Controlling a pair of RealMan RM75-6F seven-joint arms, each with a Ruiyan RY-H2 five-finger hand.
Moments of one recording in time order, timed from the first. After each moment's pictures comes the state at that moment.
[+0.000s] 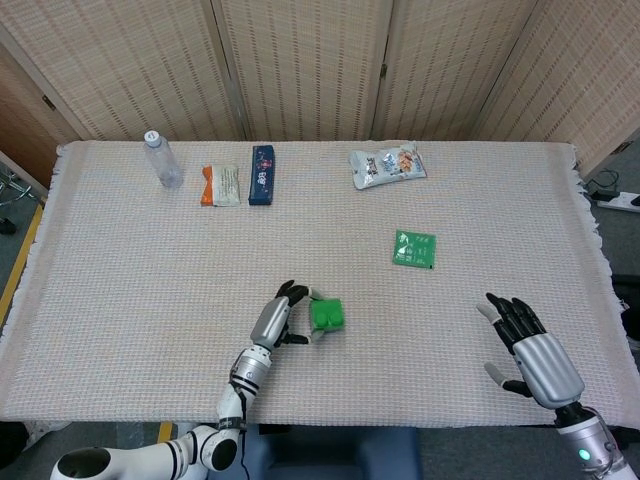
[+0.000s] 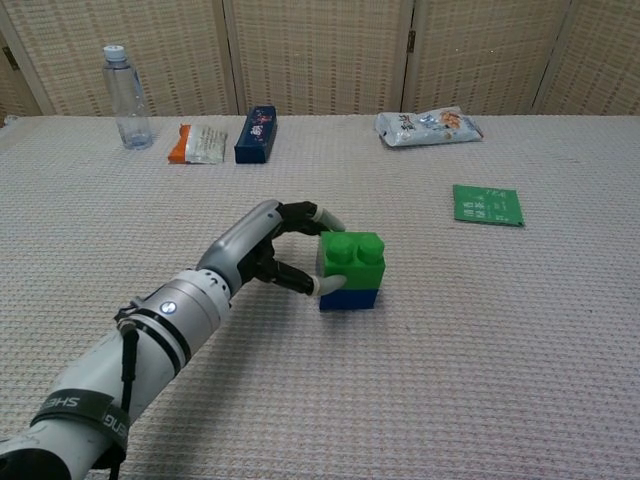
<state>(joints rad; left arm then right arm) -0.67 -2.13 -0.29 -1.06 1.29 1.06 -0.32 0.16 -1.12 -0.06 -1.63 -1.72 1.45 0.10</state>
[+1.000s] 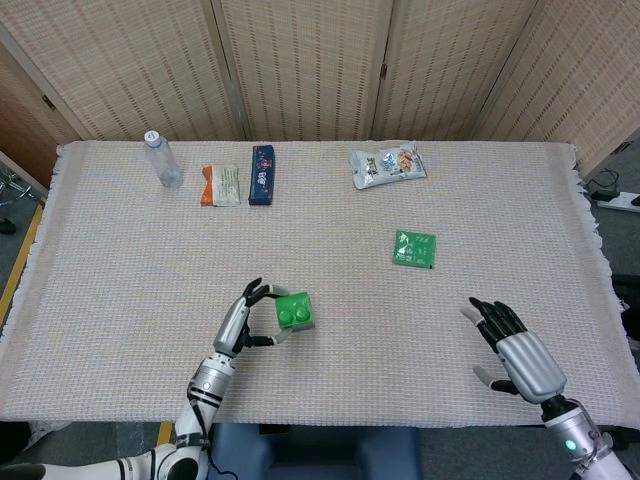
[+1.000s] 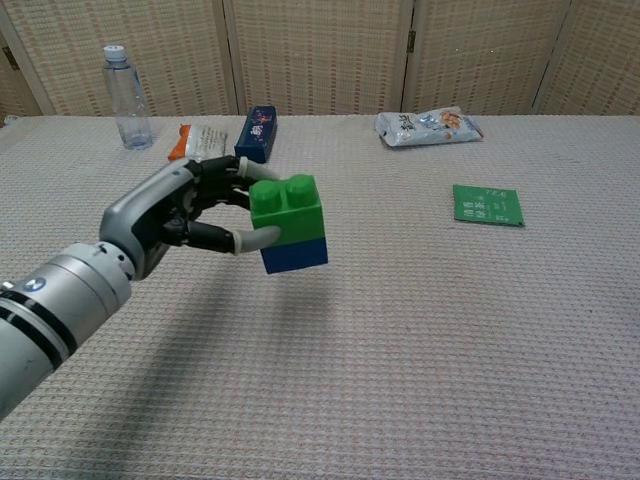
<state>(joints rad) -0.51 -1.87 -0.23 -1.45 1.32 1.18 -0.39 0.21 -1.13 -0.07 -1.62 -1.71 1.34 0.12</state>
